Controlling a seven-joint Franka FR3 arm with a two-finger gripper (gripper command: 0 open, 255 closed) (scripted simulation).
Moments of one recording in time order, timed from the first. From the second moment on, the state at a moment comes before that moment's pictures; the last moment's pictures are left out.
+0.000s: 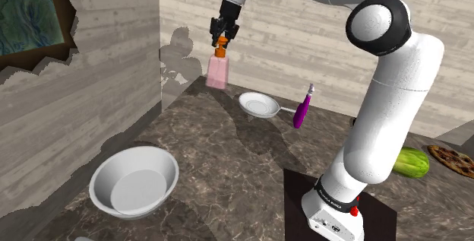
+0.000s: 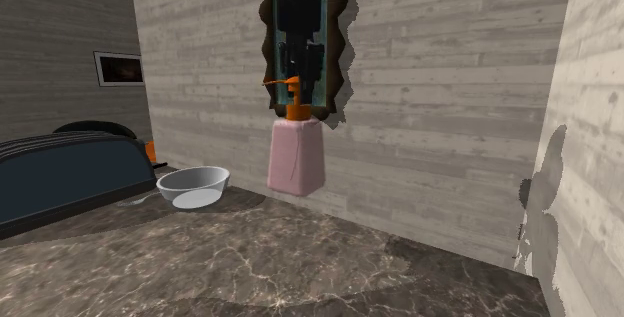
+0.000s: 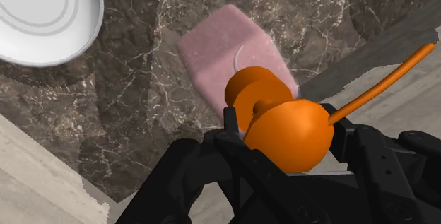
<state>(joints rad) 0.04 0.17 -0.11 -1.47 0.18 1.69 -0.05</state>
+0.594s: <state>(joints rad) 0.14 0.07 -0.03 -1.46 0.15 1.61 0.14</state>
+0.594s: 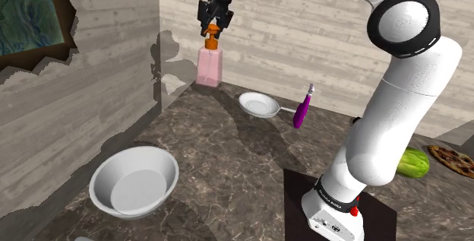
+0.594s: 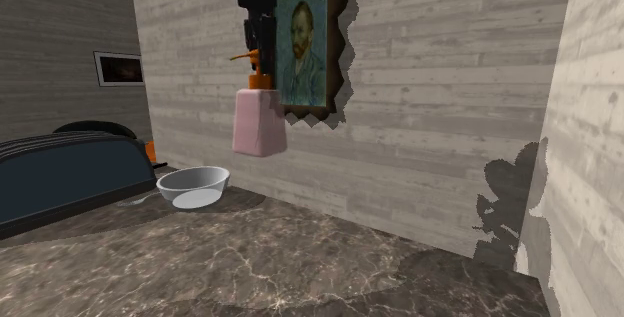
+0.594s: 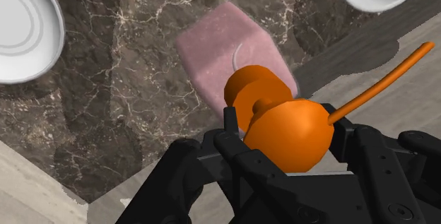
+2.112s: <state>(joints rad) 0.26 -0.02 0.07 -1.61 0.13 1.70 0.35</state>
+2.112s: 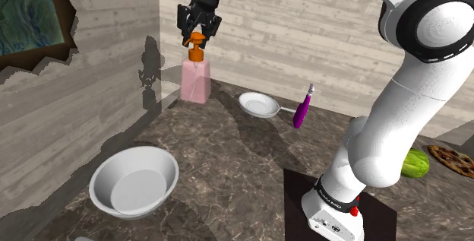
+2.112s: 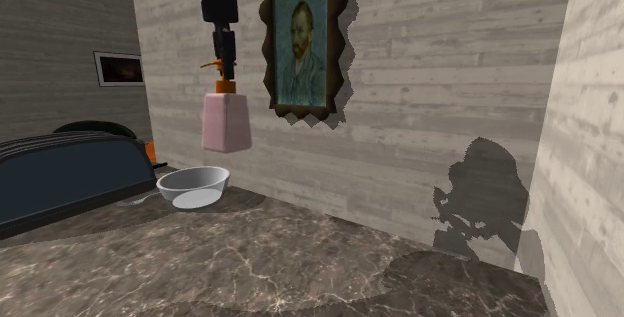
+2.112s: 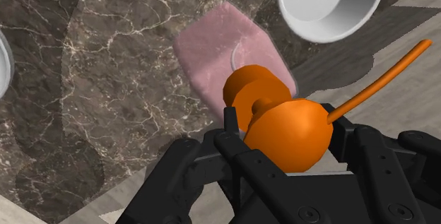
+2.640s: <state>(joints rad) 0.26 -0.05 0.07 -1.75 0.13 1.81 0.33</state>
